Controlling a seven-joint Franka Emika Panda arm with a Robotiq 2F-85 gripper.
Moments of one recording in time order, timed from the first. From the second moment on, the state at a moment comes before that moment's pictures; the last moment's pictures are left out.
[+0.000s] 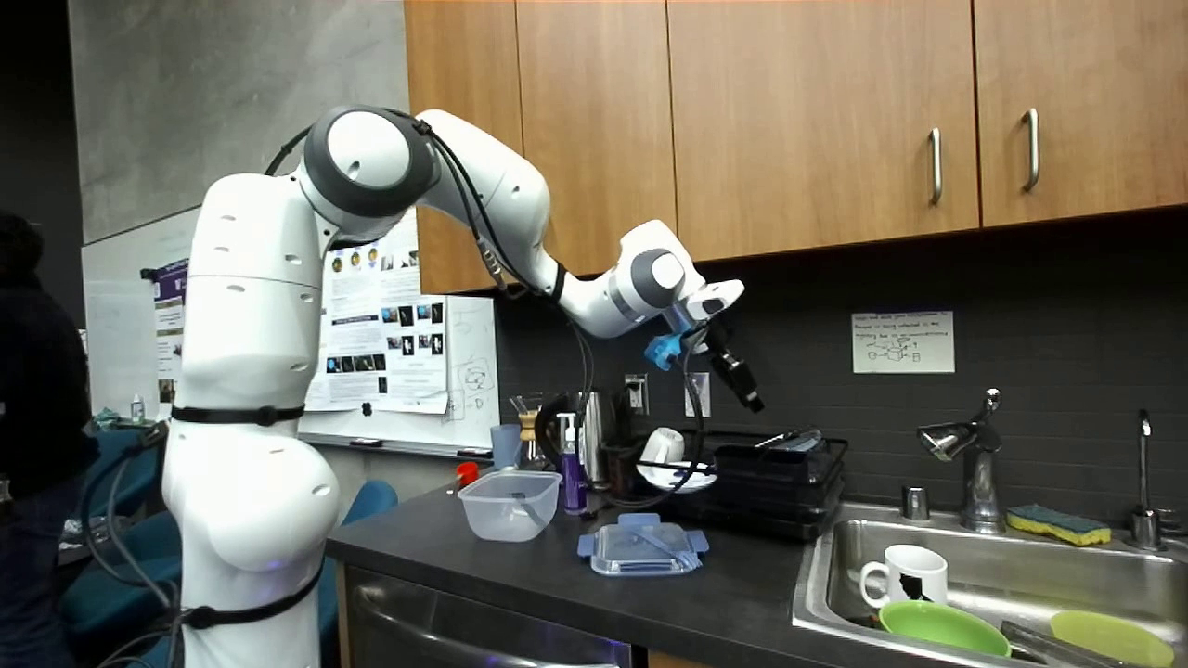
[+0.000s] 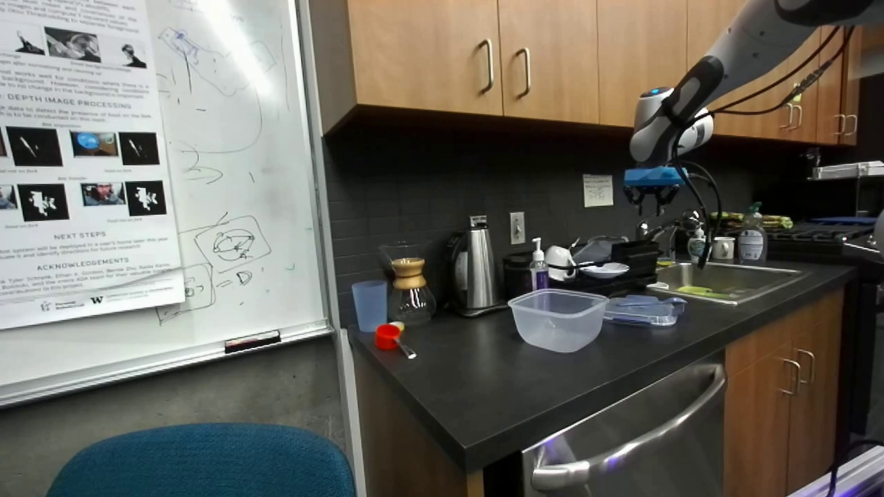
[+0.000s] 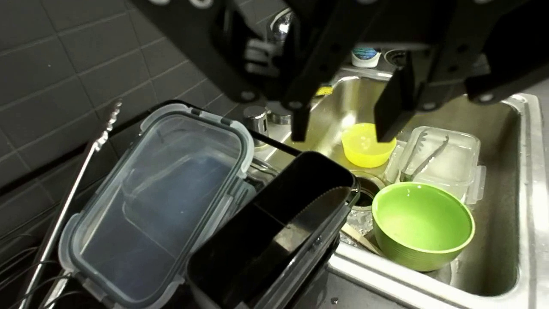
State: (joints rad) arm -0.12 0.09 -0.28 -1.96 -0.37 2.55 0.82
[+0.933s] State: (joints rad) arm -0.16 0.17 -0.27 -1.97 -0.24 2.55 0.74
